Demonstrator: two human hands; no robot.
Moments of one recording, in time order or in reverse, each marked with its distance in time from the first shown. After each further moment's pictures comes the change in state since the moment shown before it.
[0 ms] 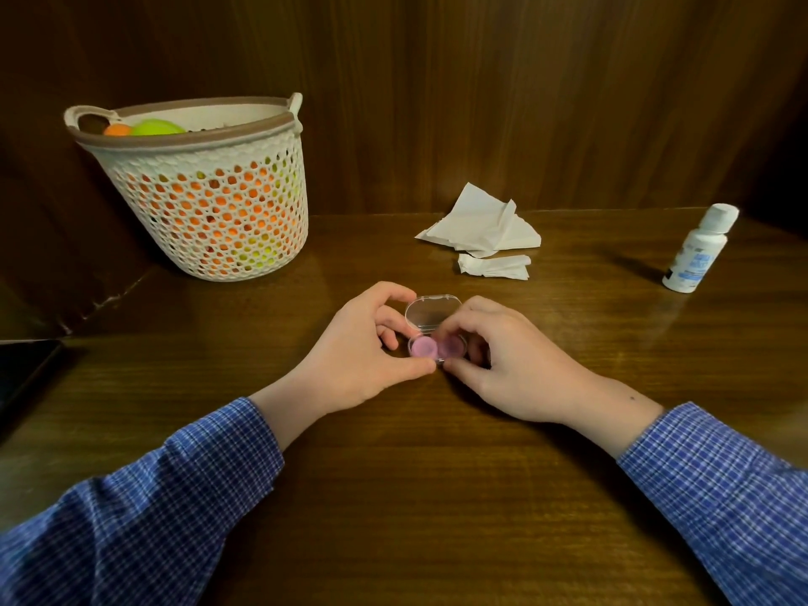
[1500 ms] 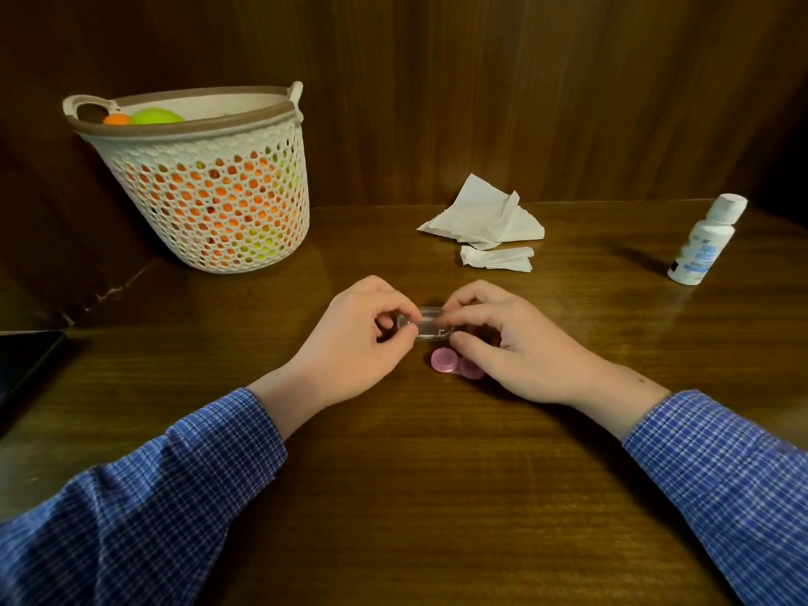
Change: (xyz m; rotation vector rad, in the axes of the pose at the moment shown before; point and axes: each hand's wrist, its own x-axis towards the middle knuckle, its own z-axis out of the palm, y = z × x) left_hand -0.007 0.013 -0.004 0.208 0.067 0.061; right_hand 0.004 0.010 -0.004 0.126 -0.016 -0.030
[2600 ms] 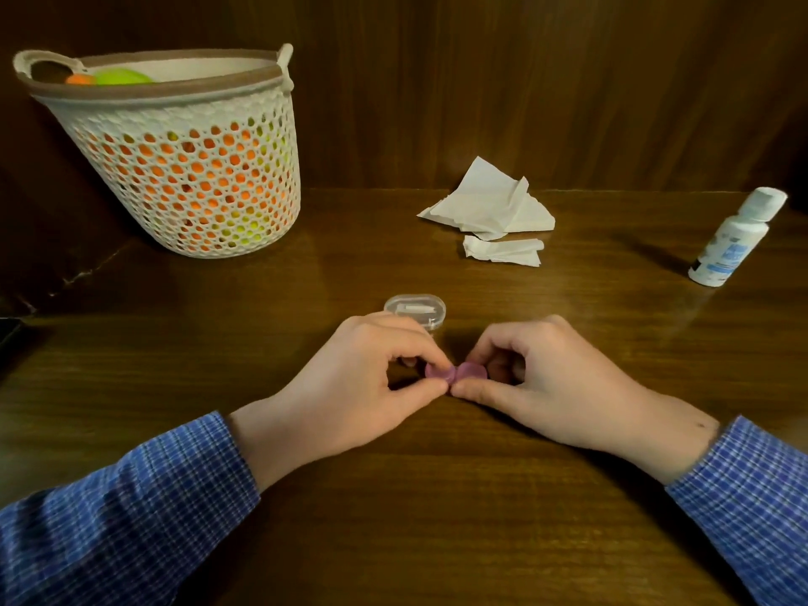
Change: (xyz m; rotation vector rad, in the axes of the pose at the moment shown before) left_hand -0.019 0.017 0.008 0.002 -0.108 0.247; right_hand -0.022 -0.010 -0.009 -0.109 -0.081 0.074
